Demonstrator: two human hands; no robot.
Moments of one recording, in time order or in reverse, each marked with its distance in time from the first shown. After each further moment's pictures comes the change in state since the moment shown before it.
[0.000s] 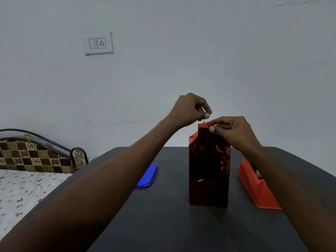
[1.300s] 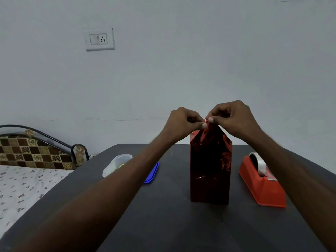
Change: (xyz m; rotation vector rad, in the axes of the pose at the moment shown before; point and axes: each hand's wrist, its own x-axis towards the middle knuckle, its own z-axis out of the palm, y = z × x) left_hand -0.040 -0.031 0.019 -0.213 0.060 -0.077; right_hand 0.016 -0.028 -0.003 -0.263 -0.029 -0.210
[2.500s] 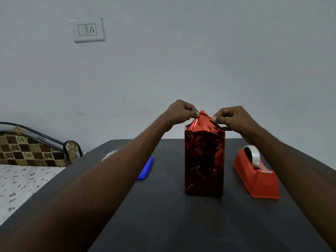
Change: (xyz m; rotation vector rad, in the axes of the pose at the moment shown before) left_hand 0.046 -0.023 0.013 -0.094 -0.169 -0.230; right_hand 0.004 0.067 0.003 0.290 -0.133 0.275
